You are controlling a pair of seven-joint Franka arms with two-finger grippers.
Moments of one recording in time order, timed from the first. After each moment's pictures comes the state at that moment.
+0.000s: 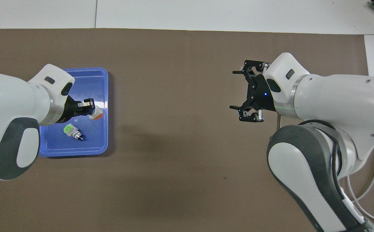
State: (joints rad) left arm -0.30 -0.07 0.07 -2.04 -0.07 2.09 -0.35; right arm 0.09 0.00 0.22 -1.93 0.47 2.33 -1.51
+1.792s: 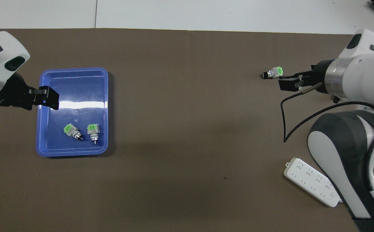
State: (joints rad) left arm -0.19 0.07 0.05 -1.51 -0.02 1.50 -0.09; right arm -0.02 0.00 0.16 -1.82 0.01 2.20 -0.13
